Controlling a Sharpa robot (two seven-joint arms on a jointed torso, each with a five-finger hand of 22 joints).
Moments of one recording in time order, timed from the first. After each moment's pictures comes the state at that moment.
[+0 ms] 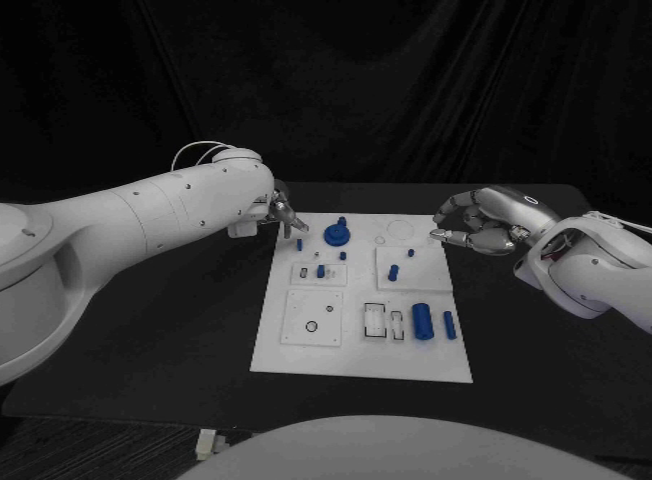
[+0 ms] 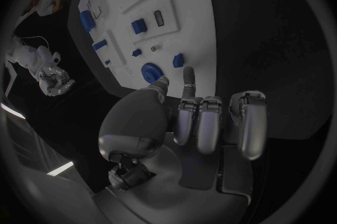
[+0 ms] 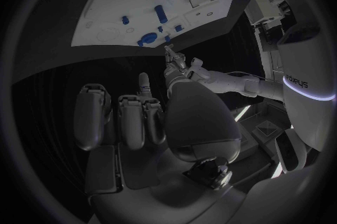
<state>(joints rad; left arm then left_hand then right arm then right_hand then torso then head) 1.31 -0.37 -0.21 0.81 -1.06 0.29 -0.43 1.05 0.05 0.13 0.18 0.11 0.99 0.06 0.35 0.82 1.47 0.00 1.57 1.31 1.47 -0.04 1.57 1.31 0.04 1.47 0.08 1.46 1.31 1.24 -1.00 -0.21 1.58 -1.37 -0.49 0.08 1.26 -0.01 0.09 0.29 0.23 0.71 0.10 0.47 0.25 1.47 0.00 1.57 1.31 1.47 -0.07 1.51 1.31 0.05 1.46 0.04 1.35 1.31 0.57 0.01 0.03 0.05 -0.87</state>
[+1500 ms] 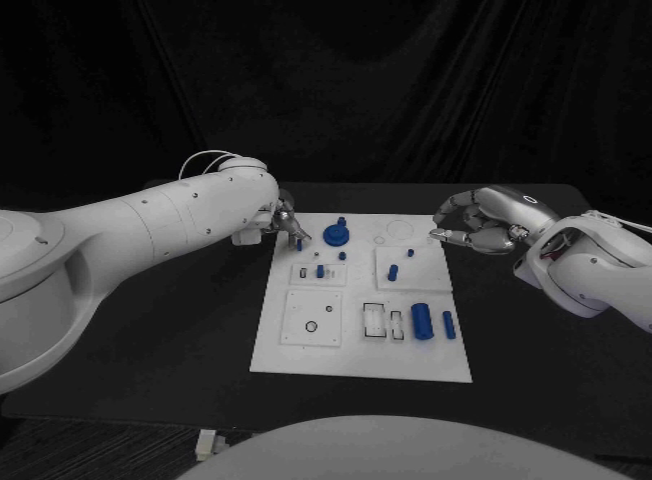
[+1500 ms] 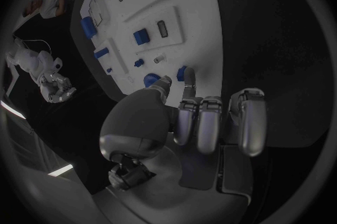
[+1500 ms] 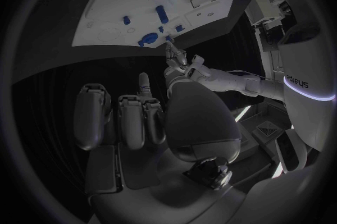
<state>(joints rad) 1.29 -0.36 -0.21 0.80 -1.06 0.32 -0.41 1.08 0.06 0.13 0.16 0.16 0.97 0.07 0.33 0.83 1.47 0.00 1.57 1.31 1.47 -0.04 1.57 1.31 0.04 1.45 0.07 1.43 1.31 1.24 -1.00 -0.21 1.57 -1.37 -0.48 0.08 1.26 -0.01 0.09 0.29 0.23 0.71 0.10 0.47 0.25 1.47 0.00 1.57 1.31 1.47 -0.07 1.51 1.31 0.05 1.46 0.04 1.34 1.31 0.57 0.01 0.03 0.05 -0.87</state>
